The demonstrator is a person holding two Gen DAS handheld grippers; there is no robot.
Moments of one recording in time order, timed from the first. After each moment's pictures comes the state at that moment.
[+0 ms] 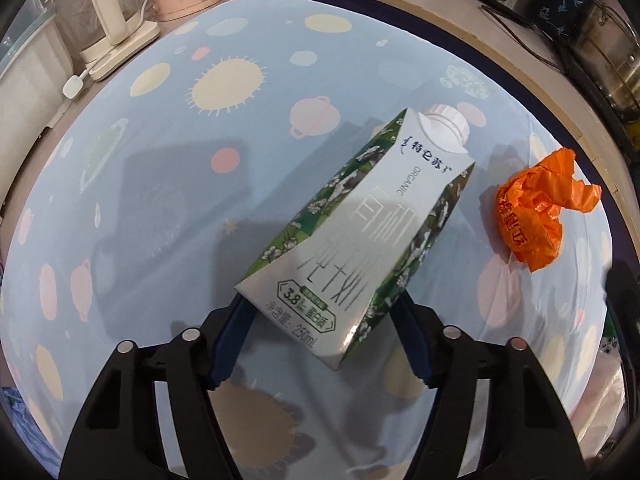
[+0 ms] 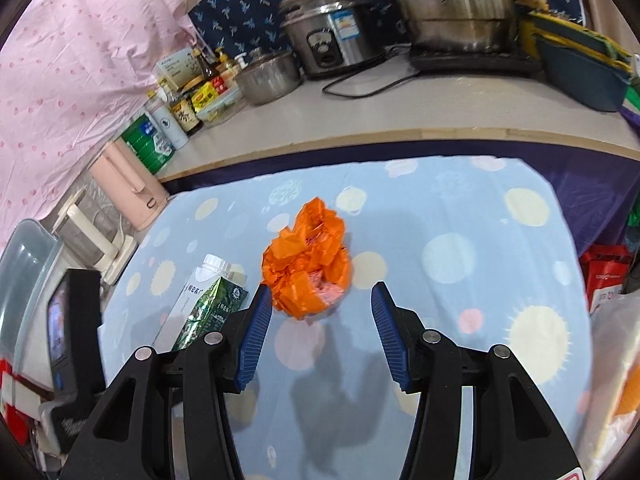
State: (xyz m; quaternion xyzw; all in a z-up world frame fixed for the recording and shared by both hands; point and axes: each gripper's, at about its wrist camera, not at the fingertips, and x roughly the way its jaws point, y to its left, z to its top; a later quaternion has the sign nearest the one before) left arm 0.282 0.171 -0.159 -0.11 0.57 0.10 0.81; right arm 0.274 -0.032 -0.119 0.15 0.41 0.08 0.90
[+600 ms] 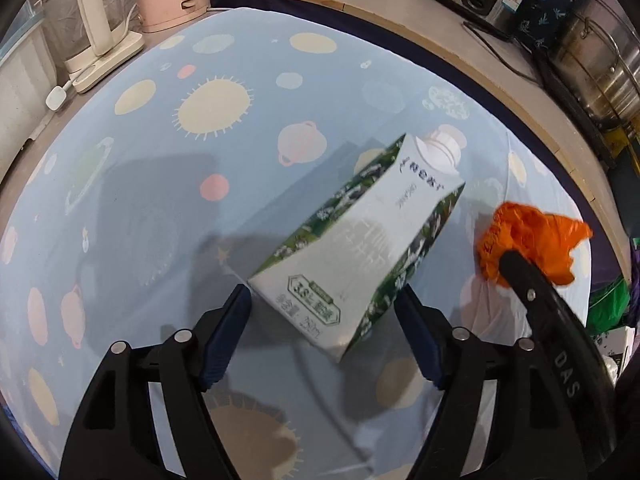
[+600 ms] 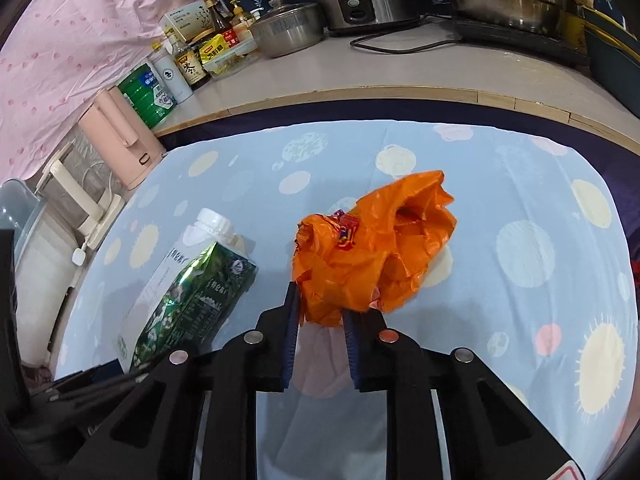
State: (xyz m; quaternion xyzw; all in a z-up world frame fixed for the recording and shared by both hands) left arm 0.286 0.180 -0.151 -0.13 0.54 0.06 0.83; right arm 0.298 0.001 -0.153 0.12 0.44 0.10 0.88
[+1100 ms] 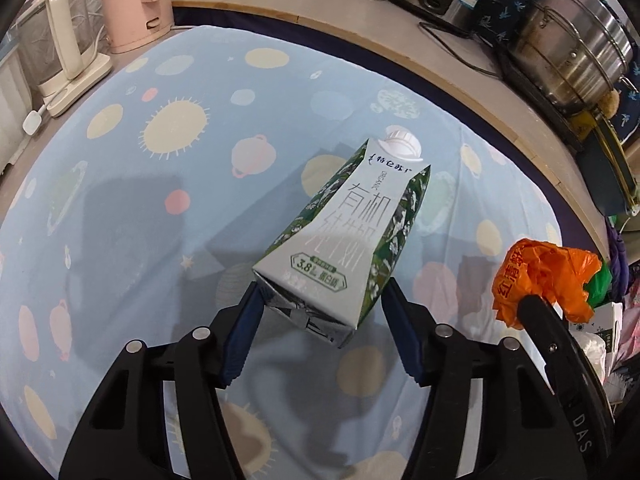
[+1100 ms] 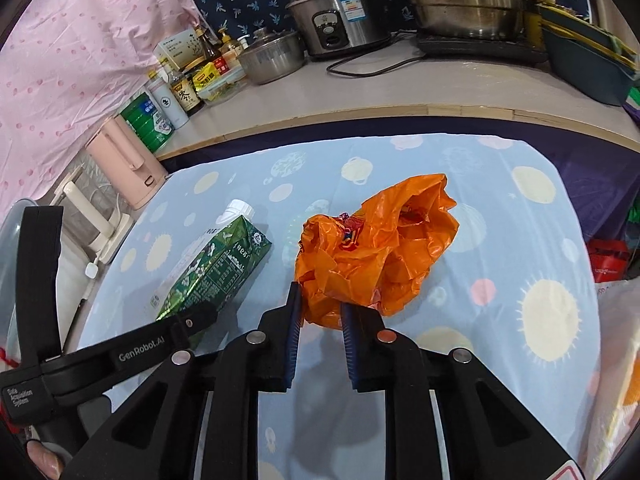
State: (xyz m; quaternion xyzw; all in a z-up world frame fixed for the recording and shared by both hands) left arm 0.278 0.161 -0.134 -0.12 0.52 0.00 0.84; right arm 0.243 -0.033 -0.120 0.14 0.42 0.07 0.89
